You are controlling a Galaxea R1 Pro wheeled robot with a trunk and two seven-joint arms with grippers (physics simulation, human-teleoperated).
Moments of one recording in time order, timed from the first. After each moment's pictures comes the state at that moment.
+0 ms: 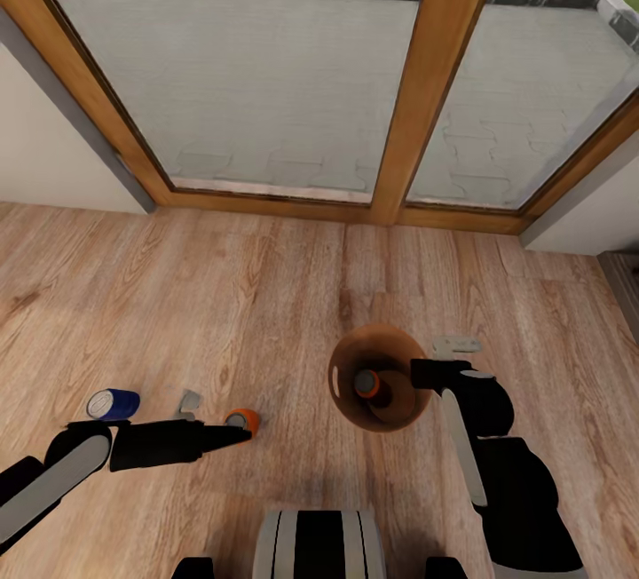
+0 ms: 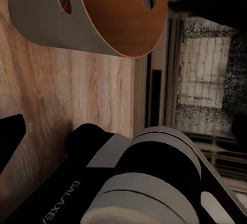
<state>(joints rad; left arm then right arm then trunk) -0.49 0.68 -0.65 -1.43 1.25 0.64 -0.65 -0.45 0.08 0.05 -1.67 -0.01 1.05 -0.21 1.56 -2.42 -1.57</state>
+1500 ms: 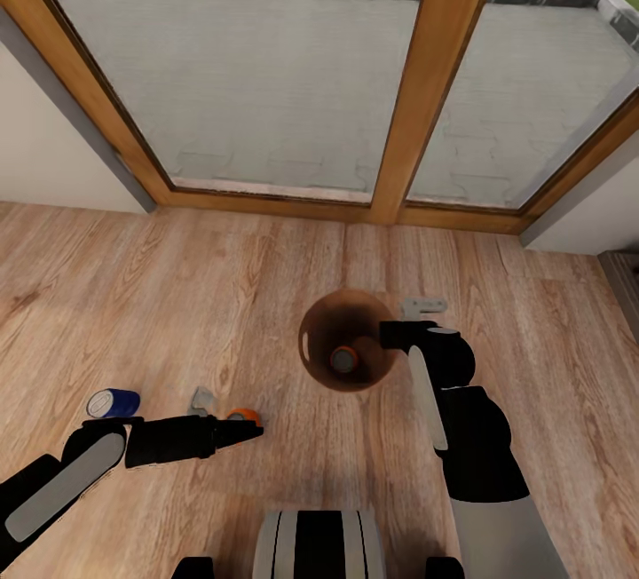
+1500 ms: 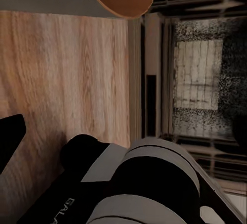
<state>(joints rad) -0.49 0.62 -0.63 -1.42 1.20 0.63 -0.66 -0.63 0.17 0.11 -1.58 0.00 1.05 -0.21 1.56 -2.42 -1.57</state>
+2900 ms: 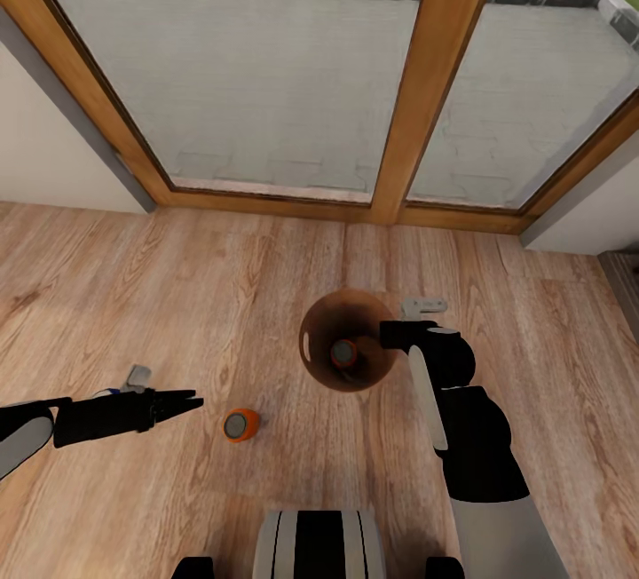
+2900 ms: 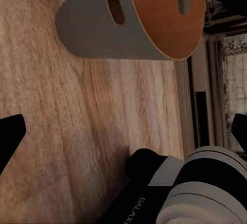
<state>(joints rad) -0.48 0.83 -0.52 -1.40 1.18 0.53 -0.73 -0.63 0.17 0.11 -1.58 0.00 1.05 -0.21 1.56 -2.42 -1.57</state>
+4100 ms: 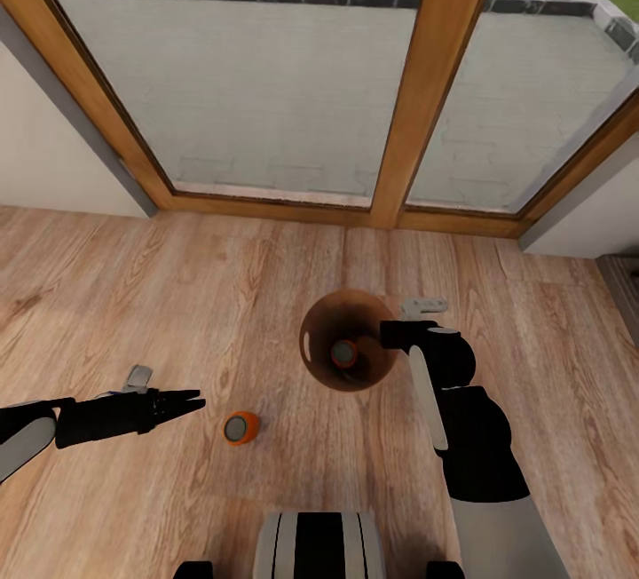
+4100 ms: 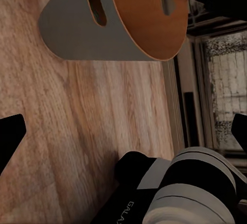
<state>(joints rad) -0.49 0.82 -0.53 -1.40 1.18 0.52 -0.77 -0.63 0.17 0.10 -1.58 0.00 1.05 -0.21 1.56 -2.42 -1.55</state>
